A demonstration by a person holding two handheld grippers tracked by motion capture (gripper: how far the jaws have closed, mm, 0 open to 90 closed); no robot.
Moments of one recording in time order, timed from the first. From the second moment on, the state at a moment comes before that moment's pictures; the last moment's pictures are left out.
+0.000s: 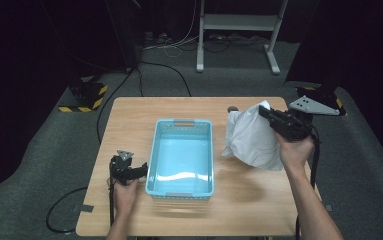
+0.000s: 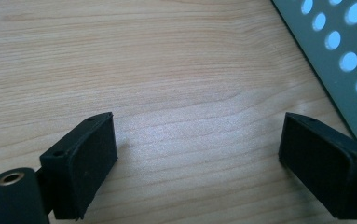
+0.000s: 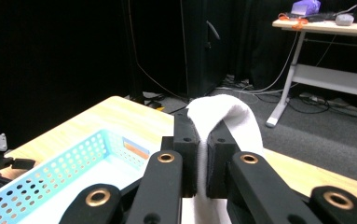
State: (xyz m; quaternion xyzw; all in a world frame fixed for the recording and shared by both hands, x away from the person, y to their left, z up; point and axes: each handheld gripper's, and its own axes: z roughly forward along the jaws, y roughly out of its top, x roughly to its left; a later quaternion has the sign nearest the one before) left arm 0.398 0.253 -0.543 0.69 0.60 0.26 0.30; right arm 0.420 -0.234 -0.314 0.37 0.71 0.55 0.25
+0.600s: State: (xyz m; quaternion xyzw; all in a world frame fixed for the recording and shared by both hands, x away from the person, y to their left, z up) left arm 0.398 0.253 -0.543 0.69 0.60 0.26 0.30; right arm 0.427 -0.219 -0.330 0.37 0.72 0.53 0.24
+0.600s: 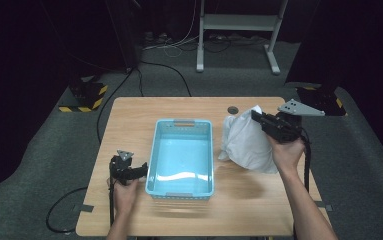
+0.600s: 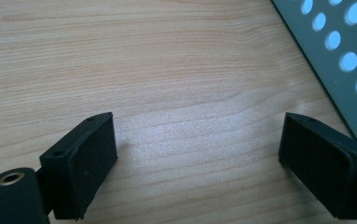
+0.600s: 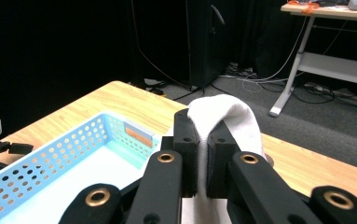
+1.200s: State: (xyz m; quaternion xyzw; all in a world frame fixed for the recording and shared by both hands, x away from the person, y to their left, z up) left arm 0.398 0.253 -0.543 0.69 0.60 0.26 0.30; right arm 0.436 -0.205 -0.353 0.38 0.74 0.50 0.23
